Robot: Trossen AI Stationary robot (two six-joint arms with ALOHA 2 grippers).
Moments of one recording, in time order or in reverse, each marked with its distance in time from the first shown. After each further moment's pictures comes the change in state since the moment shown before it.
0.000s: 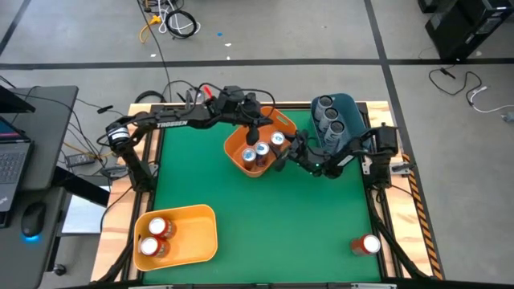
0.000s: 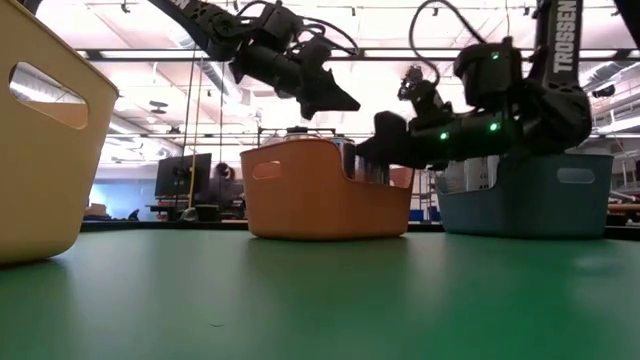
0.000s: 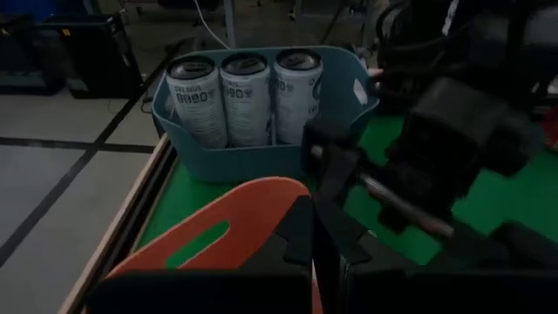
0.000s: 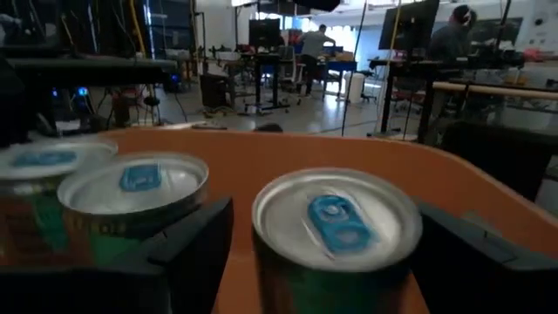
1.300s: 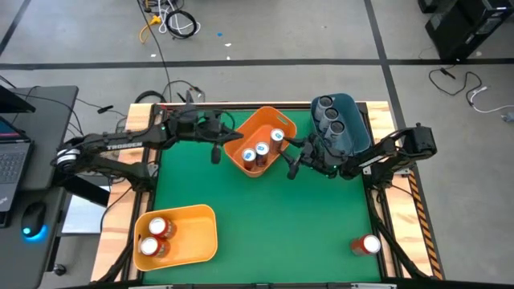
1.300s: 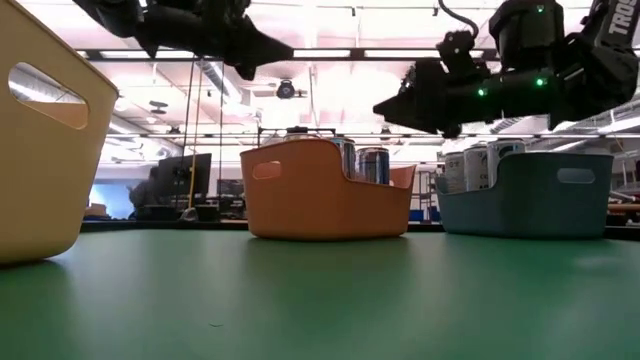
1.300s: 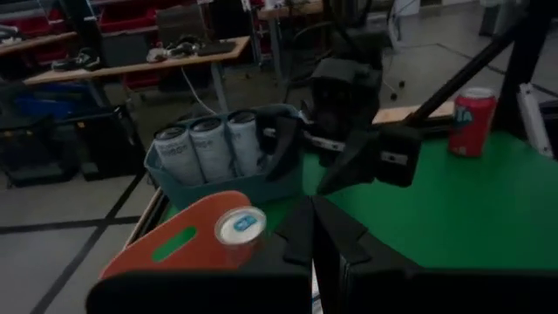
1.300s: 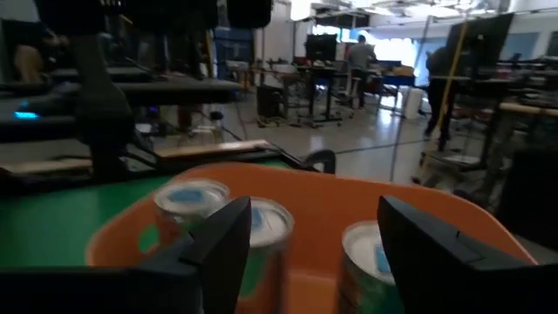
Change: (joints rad) left arm -0.086 -0.547 -0.484 0.150 -0.019 0.045; right arm 0.080 -0.344 -0.117 -0.198 -0.103 -0.023
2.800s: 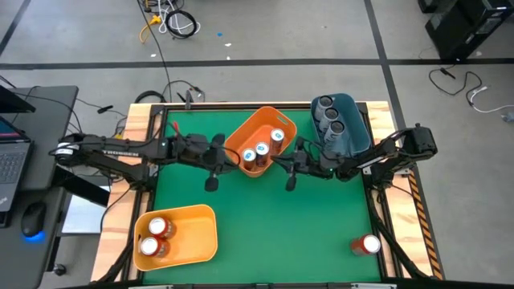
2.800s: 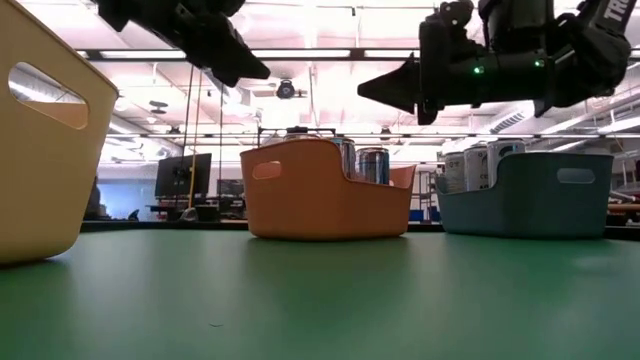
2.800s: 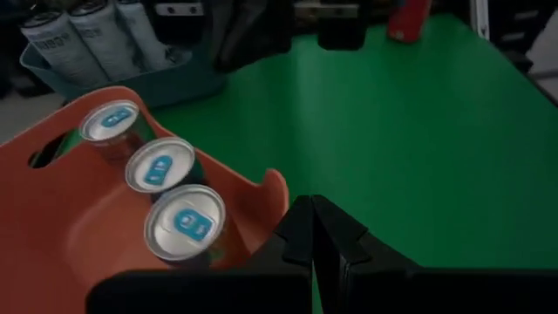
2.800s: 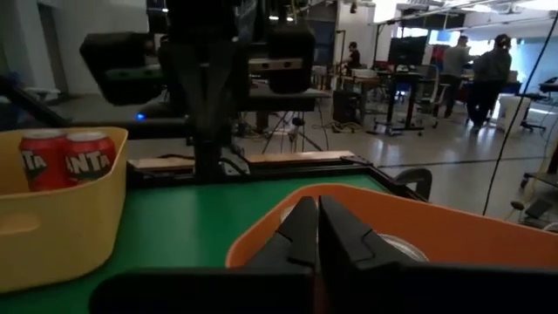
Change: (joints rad) left arm -0.315 -0.024 0.014 -0.359 -0.251 -0.042; right arm 0.056 0.001 0.094 -0.093 -0.196 0.011
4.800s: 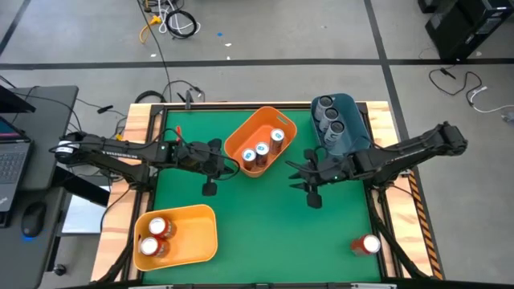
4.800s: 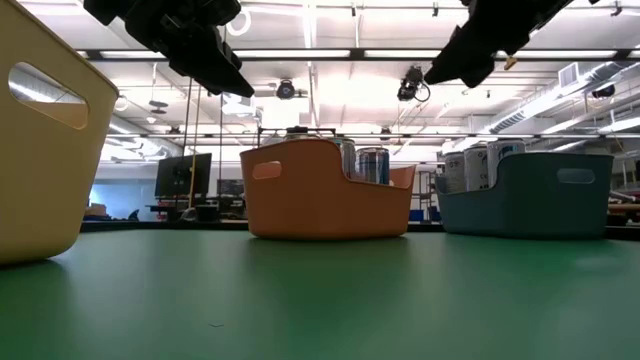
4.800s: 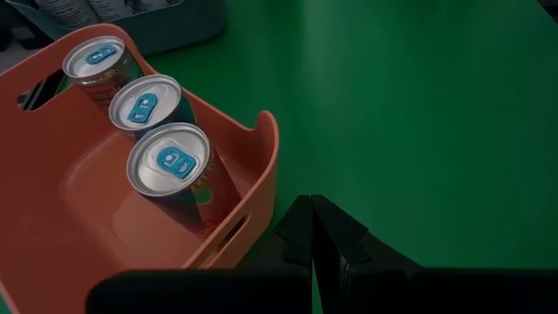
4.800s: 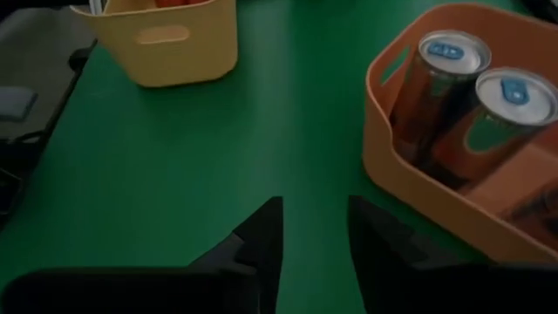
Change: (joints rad) left arm -0.067 0.000 0.009 -0.139 -0.106 -0.050; right arm 0.193 -0.394 0.350 -1.418 -0.121 0.235
